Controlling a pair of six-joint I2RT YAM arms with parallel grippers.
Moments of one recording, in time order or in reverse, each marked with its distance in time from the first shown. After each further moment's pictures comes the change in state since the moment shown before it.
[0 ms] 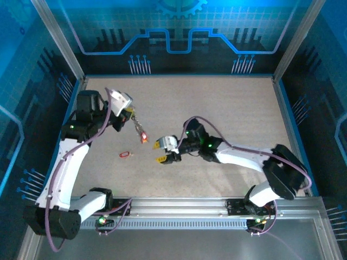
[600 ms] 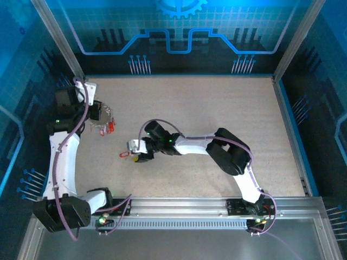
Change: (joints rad) left arm 0.274 0.058 0.050 -0.005 -0.269 -0.186; right arm 0.107 0.582 0.549 -0.183 0.264 -0.096
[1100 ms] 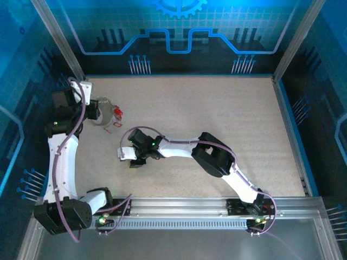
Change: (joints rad) left arm 0.018 -0.025 0.000 0.018 -0.015 -0.035; right arm 0.084 0.175 0.255 -0.304 0.219 0.027
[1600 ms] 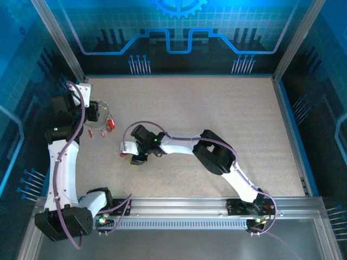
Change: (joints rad) left arm 0.000 -0.063 -0.049 0.035 0.021 -0.017; right arm -0.038 0.000 0.007 -0.015 -0.037 0.109
